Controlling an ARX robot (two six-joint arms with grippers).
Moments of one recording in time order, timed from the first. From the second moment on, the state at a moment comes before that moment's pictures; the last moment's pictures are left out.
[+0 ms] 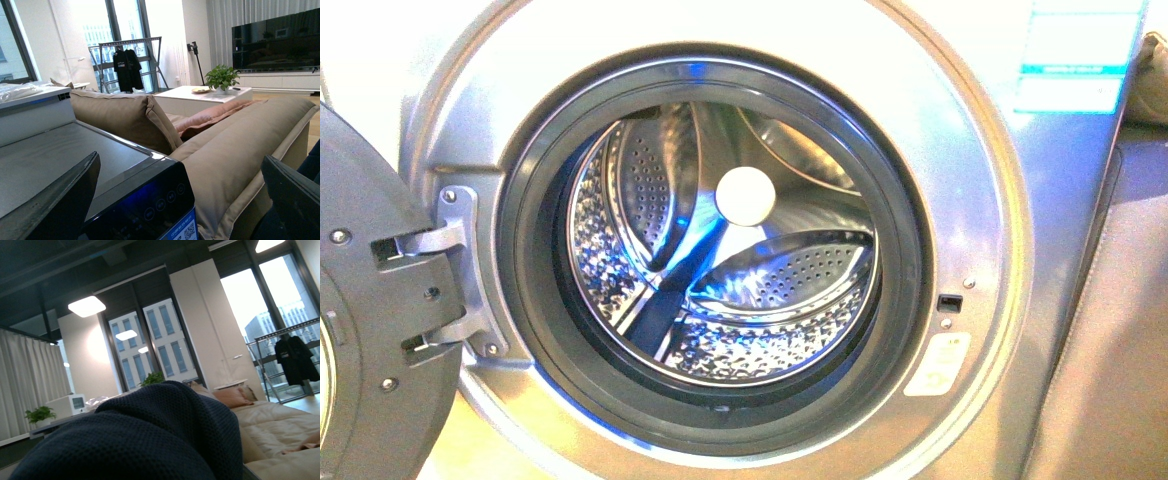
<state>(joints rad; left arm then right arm) -0.73 1.66 2.28 -0.30 0.10 0.21 -1.03 1.15 1.15 0.90 -0.67 0.97</state>
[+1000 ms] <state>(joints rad) -0.73 1.66 2.28 -0.30 0.10 0.21 -0.96 1.79 0.54 0.57 -0.74 0.07</state>
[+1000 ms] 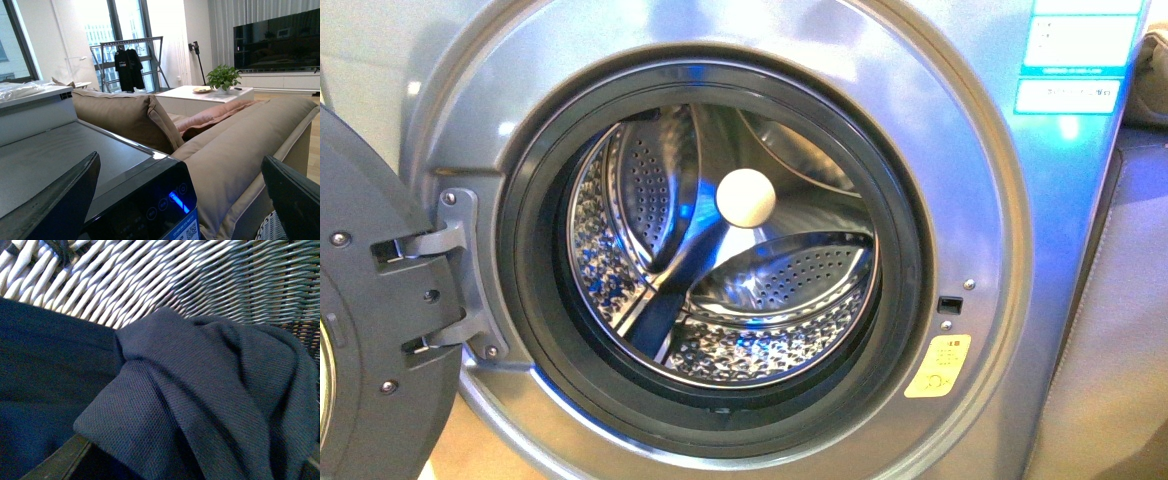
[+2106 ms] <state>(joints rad) -0.73 1.66 2.28 -0.30 0.10 0.21 -0.40 0.50 0.14 0.45 -0.48 0.27</state>
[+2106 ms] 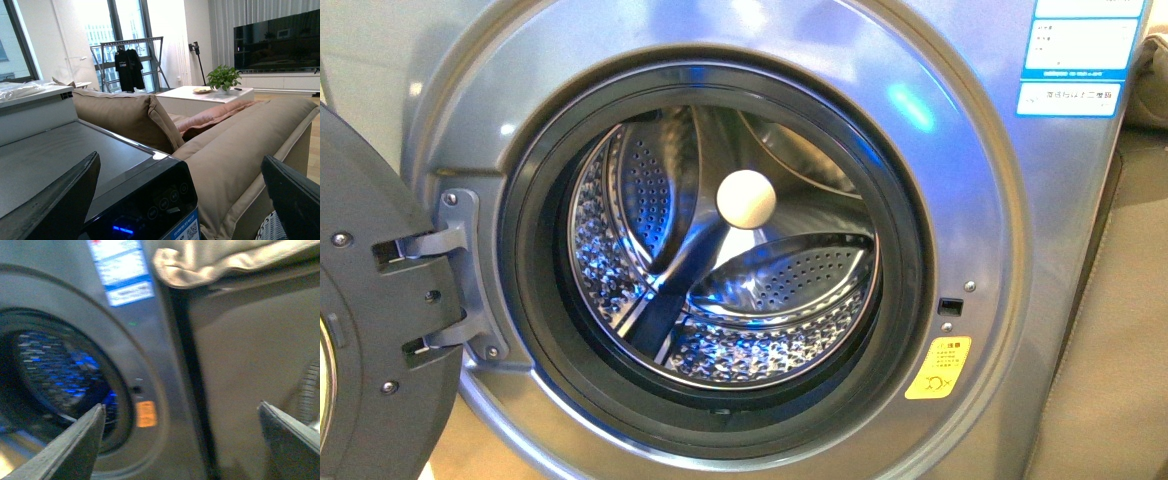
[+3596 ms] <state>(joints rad) -0.50 1.39 2.00 -0.54 -0.47 -0.03 0.00 0.00 0.01 0.00 0.00 0.00</state>
